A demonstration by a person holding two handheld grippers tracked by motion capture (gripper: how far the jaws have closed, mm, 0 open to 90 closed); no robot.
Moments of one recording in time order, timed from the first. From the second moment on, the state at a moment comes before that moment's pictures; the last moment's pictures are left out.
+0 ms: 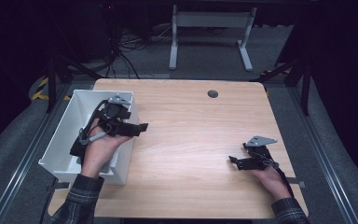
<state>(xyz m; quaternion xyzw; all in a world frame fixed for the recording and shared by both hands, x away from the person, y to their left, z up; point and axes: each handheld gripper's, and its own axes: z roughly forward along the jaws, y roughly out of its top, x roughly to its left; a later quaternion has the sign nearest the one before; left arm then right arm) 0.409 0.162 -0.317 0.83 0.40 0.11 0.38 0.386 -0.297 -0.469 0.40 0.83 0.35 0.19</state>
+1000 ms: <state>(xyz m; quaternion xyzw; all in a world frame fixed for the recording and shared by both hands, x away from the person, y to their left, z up) 0.376 0.056 -0.412 0.87 0.31 0.07 0.37 0.386 -0.297 -0.469 0.40 0.83 0.35 0.19</state>
